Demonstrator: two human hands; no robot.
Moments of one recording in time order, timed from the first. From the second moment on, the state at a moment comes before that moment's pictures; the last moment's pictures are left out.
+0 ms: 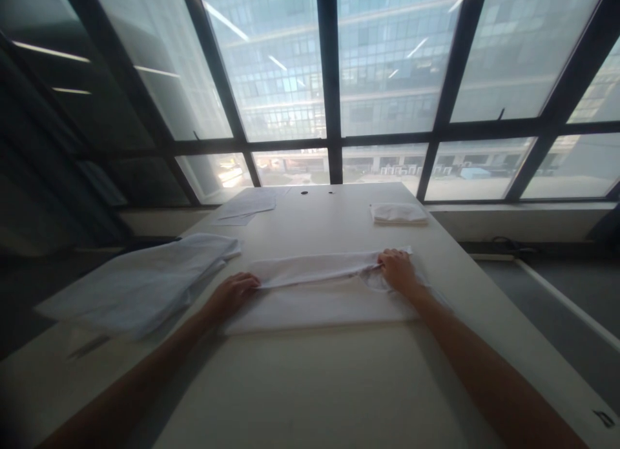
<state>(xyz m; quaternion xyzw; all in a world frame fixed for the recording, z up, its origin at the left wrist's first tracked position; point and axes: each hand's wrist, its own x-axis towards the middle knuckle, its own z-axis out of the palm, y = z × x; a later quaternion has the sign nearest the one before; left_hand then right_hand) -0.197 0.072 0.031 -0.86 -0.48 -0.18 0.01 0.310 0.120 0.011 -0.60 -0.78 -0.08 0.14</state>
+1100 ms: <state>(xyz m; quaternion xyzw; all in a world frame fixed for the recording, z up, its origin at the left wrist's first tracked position) -0.077 0.126 0.002 -0.87 -0.49 -0.06 -0.05 0.285 0.114 -0.007 -0.45 -0.85 0.11 0.25</state>
